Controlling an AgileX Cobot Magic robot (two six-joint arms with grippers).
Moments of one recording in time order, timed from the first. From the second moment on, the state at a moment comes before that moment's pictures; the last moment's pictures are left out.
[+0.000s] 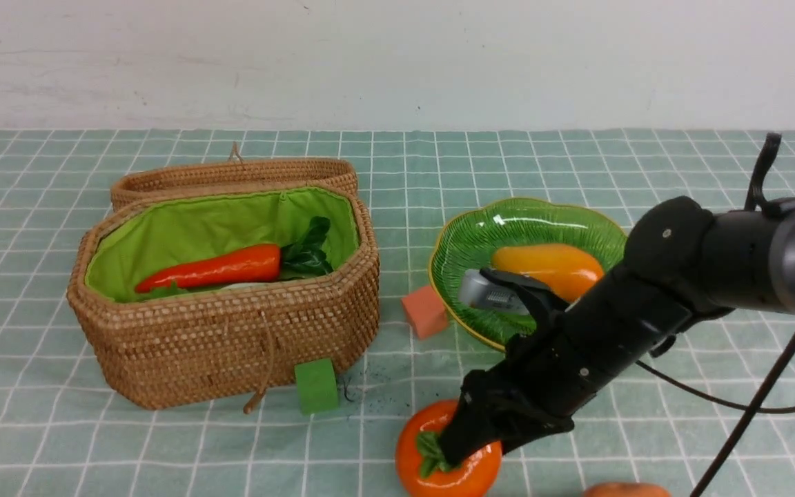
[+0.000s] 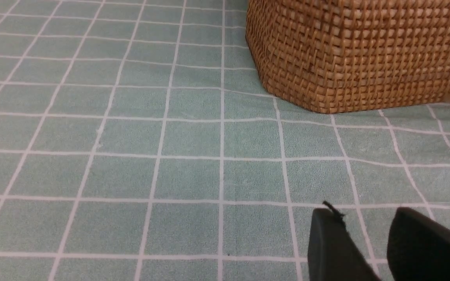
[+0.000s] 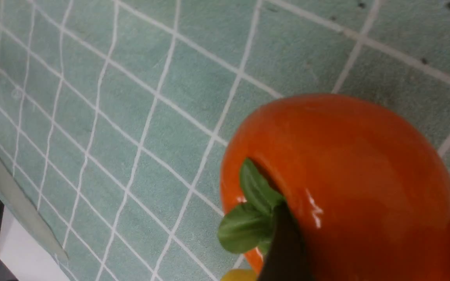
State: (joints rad) right arm 0.39 1.89 -1.15 0.85 0.88 -0.61; left arm -0.06 -0.01 0.03 0.10 0.42 -0.19
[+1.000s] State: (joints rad) right arm 0.11 1.93 -1.37 0.82 0.77 -0.62; left arm -0.06 -0.01 0.03 0.10 0.42 -0.19
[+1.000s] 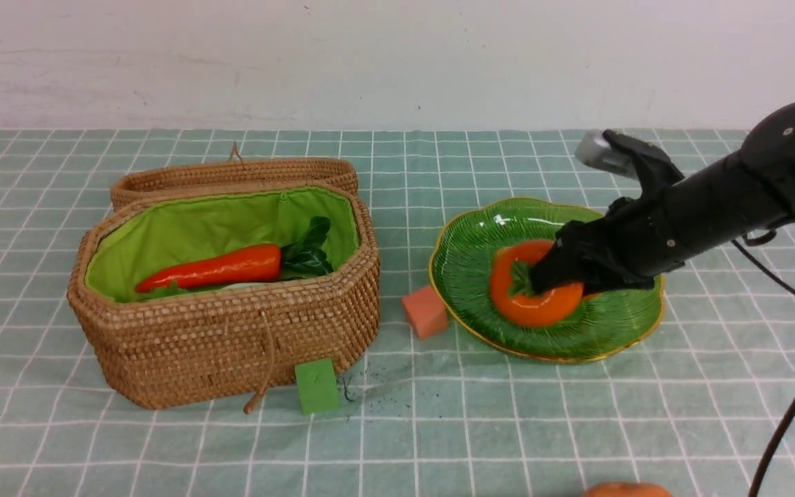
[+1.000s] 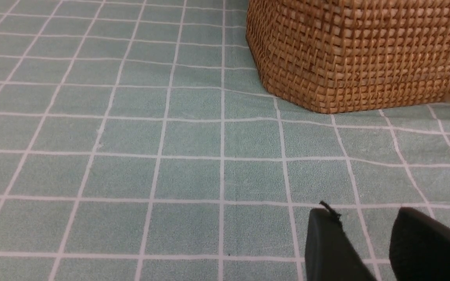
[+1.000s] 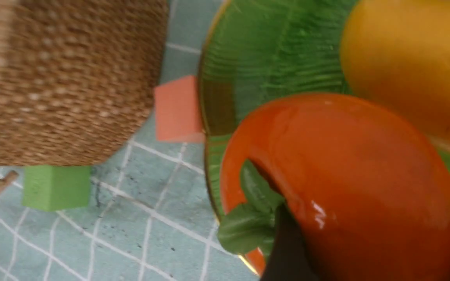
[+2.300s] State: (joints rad) right arm 0.53 1.42 -0.84 0.03 0.86 -0.99; left arm -0.06 -0.01 0.03 0.10 0.42 -0.19
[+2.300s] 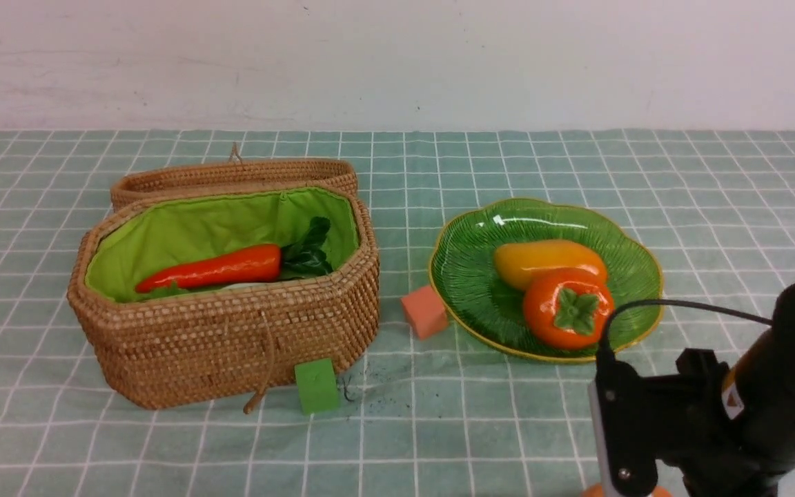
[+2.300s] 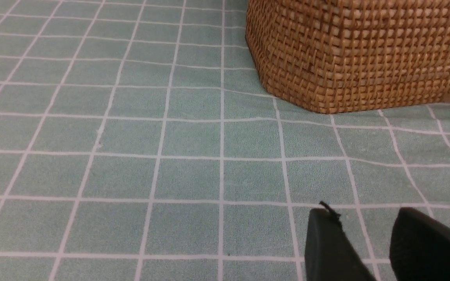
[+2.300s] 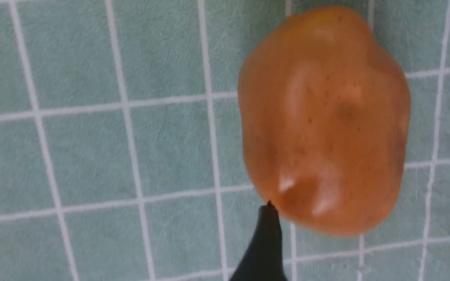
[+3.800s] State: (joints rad) right arm 0.57 2.09 -1.81 0.90 0.57 -1.08; left arm -0.06 -0.01 0.03 0.10 0.42 -0.19
